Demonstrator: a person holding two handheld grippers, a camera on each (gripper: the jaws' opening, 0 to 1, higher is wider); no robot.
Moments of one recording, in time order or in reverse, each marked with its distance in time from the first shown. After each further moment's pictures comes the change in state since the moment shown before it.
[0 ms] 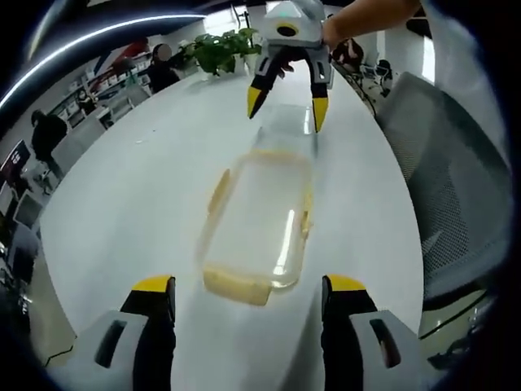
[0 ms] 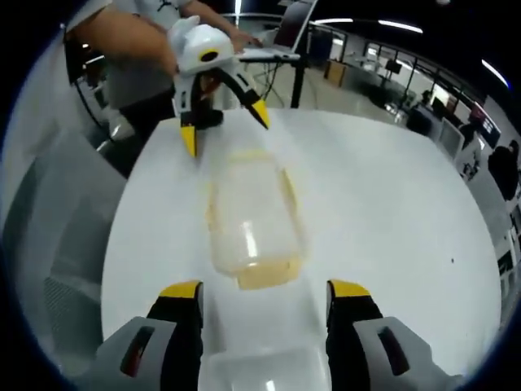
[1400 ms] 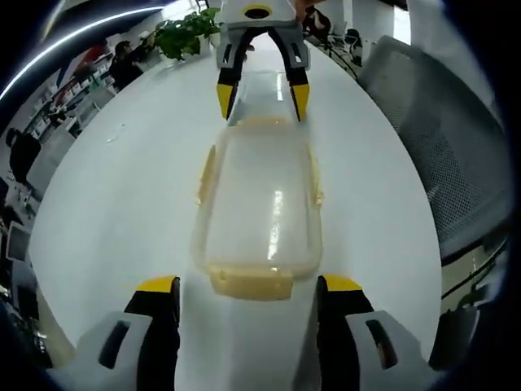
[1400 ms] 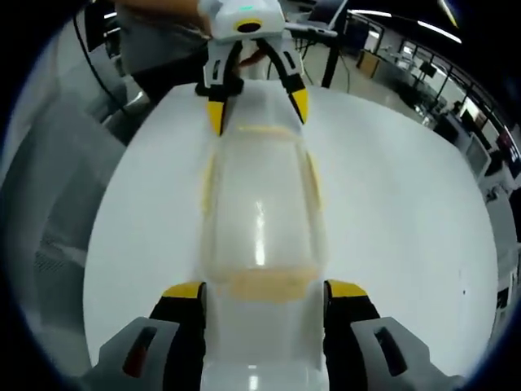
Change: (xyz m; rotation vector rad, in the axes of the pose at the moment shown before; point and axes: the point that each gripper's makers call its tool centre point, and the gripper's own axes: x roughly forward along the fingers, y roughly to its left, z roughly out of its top) left arm 0.025 0.009 -0.015 0.162 0.107 -0.111; right arm 0.042 0.003 -0.005 -0.131 0.124 0.091
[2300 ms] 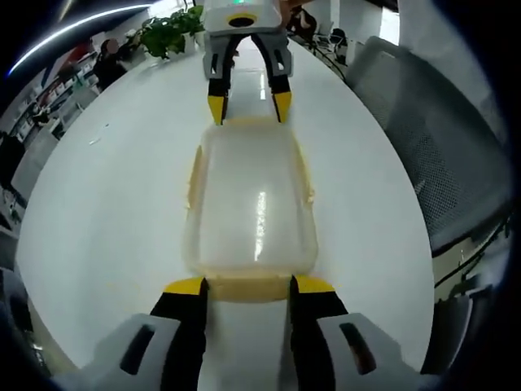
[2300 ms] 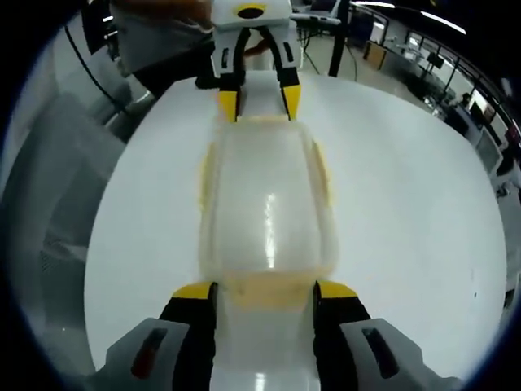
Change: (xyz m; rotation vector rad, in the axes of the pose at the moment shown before) left arm 0.003 -0.003 0.001 0.032 0.005 -0.097; right arm 0.010 0.002 -0.004 0.007 0.039 0.064
